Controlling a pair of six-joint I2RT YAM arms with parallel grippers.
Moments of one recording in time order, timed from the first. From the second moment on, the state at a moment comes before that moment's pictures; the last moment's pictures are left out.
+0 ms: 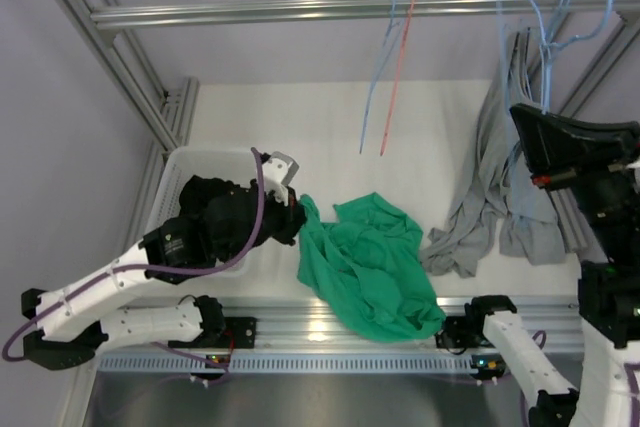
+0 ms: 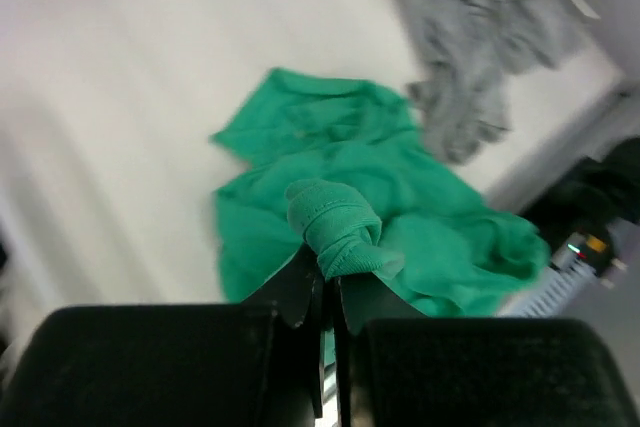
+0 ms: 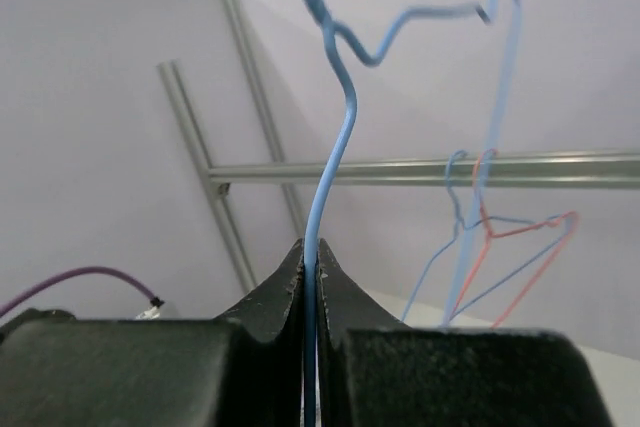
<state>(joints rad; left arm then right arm) -1.15 0.90 1.16 -0.60 -0.22 -0.38 0.07 0.65 1.37 -0.08 -0.50 0.63</state>
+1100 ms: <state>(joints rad) -1.12 0.80 1.00 -0.78 -0.79 -0.55 0.07 0.85 1.22 -0.22 -0.35 0.37</state>
